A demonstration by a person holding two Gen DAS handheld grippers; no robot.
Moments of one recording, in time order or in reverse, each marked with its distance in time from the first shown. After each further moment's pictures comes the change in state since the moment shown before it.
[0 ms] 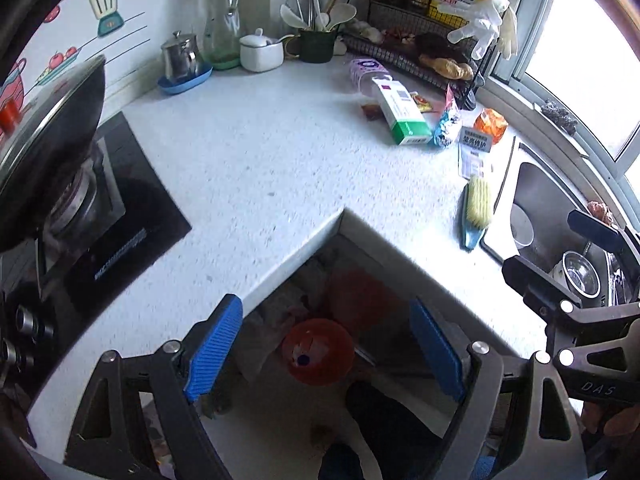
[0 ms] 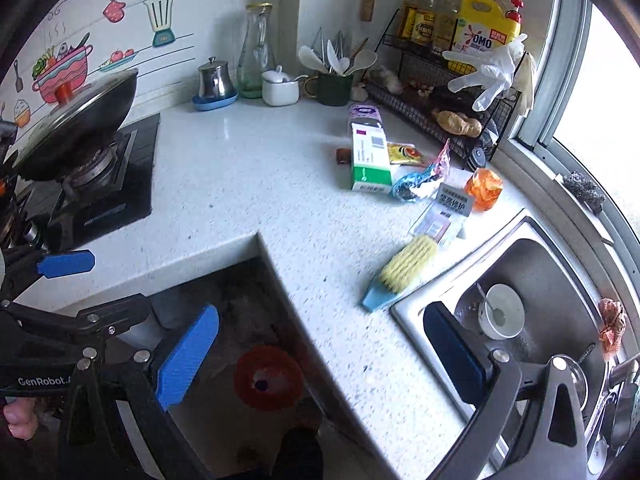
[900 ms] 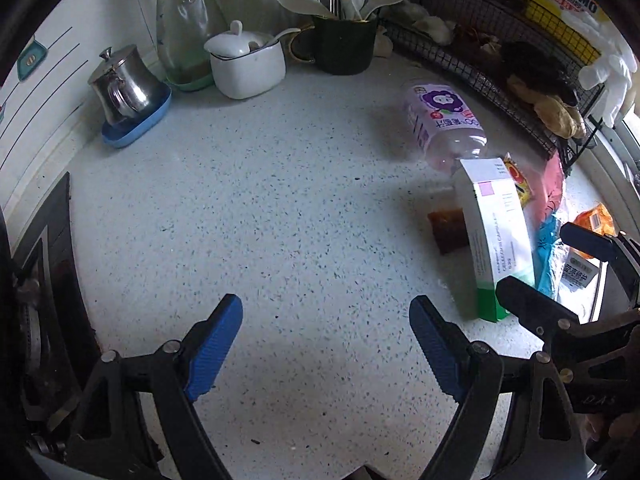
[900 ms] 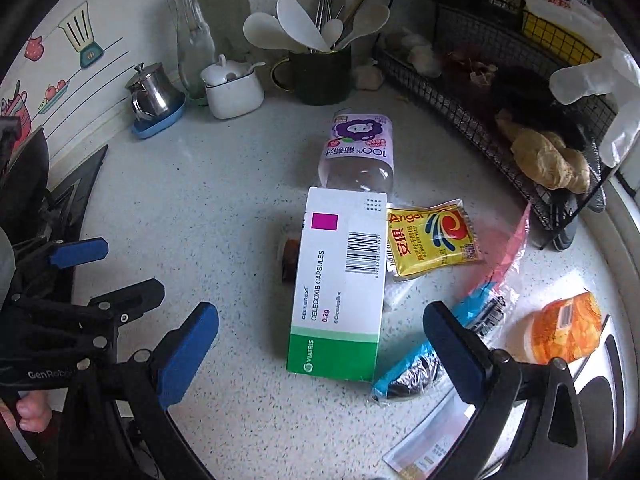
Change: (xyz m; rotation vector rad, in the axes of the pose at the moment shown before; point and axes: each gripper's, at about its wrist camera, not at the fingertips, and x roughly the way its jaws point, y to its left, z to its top) left arm 0.170 0.018 0.203 -0.062 0.124 0.116; right arm 0.193 -0.065 0.152 -0.013 0.182 0.214
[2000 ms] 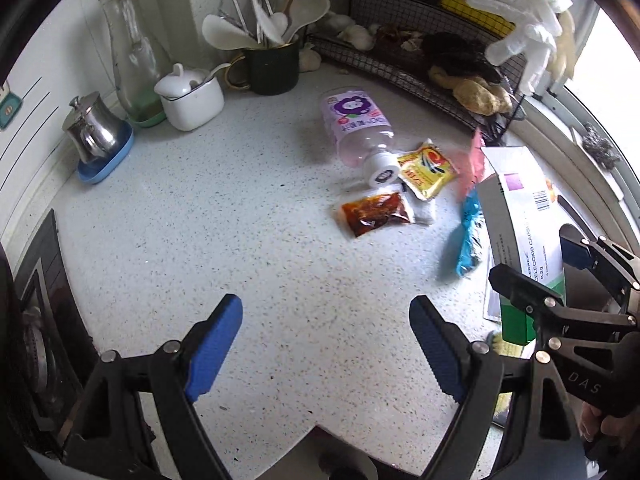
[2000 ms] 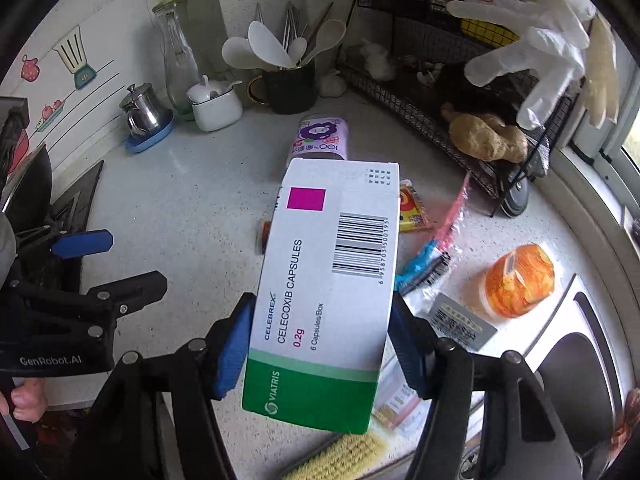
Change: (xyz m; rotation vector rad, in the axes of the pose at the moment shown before) left arm -0.059 -0.053 -0.021 0.152 -0.029 -0.109; right arm -0.101 -0.019 -0.055 0.109 -0.054 -0.076
